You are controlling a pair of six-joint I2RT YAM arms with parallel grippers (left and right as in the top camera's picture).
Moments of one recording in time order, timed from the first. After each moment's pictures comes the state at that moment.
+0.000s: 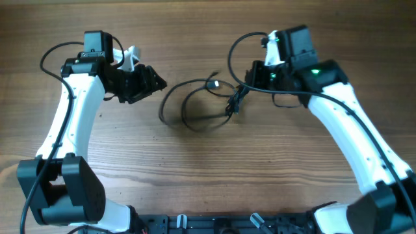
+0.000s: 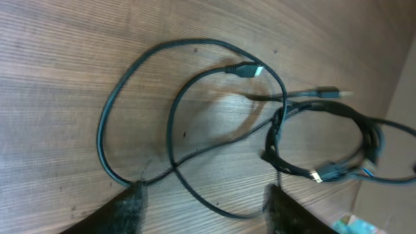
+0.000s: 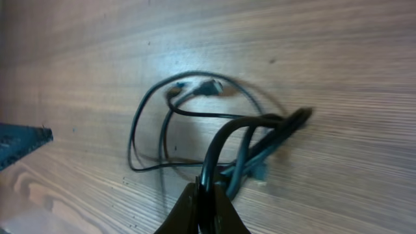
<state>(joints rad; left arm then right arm) 0.04 1.68 1.34 -0.95 0.58 -0.26 0.34 1.59 1.36 -0.77 -0.32 0.44</state>
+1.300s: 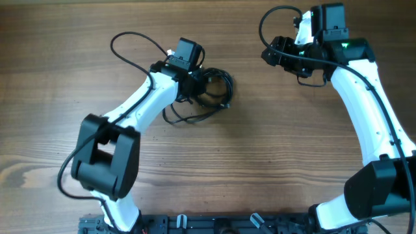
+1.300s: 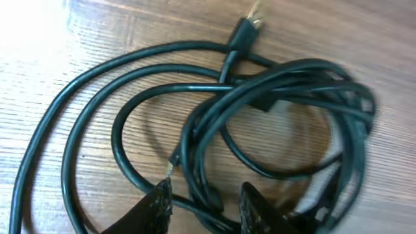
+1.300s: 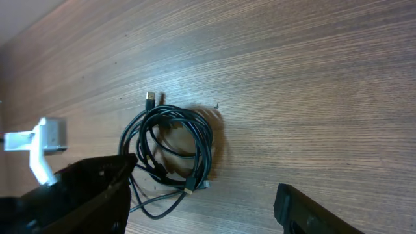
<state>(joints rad) -0.41 1.92 1.34 -0.61 -0.01 -0.64 0.12 1.70 1.53 -0.86 -0.37 0.41</state>
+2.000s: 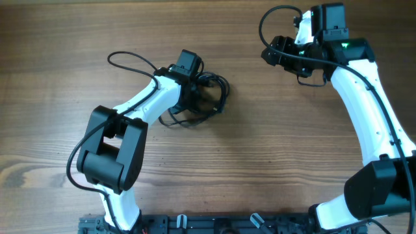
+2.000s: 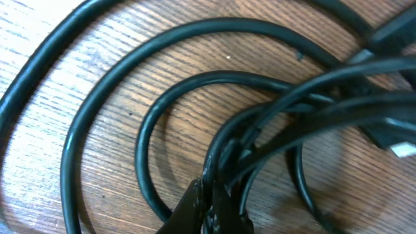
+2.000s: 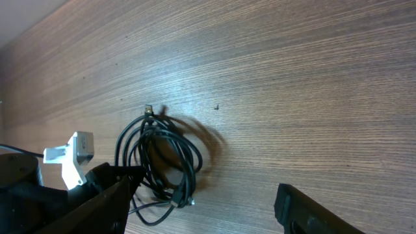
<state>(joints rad) -0.41 1.97 1.28 -0.65 -0.06 -0.87 0.12 1.70 1.53 -0.85 -0.37 0.41</state>
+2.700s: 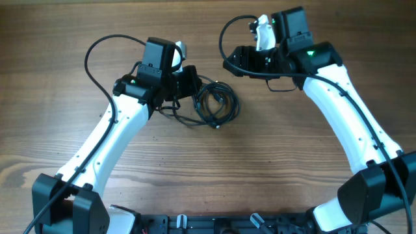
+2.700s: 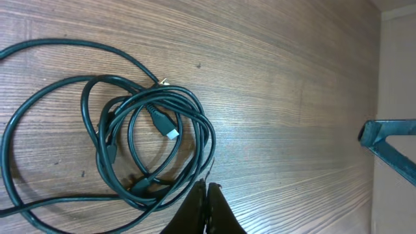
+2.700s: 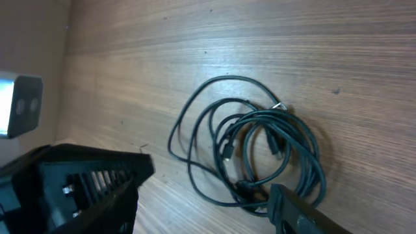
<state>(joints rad) -0.34 1.55 1.21 -0.57 0.35 -0.61 0.32 1.70 1.53 -0.78 -0.49 0.38</state>
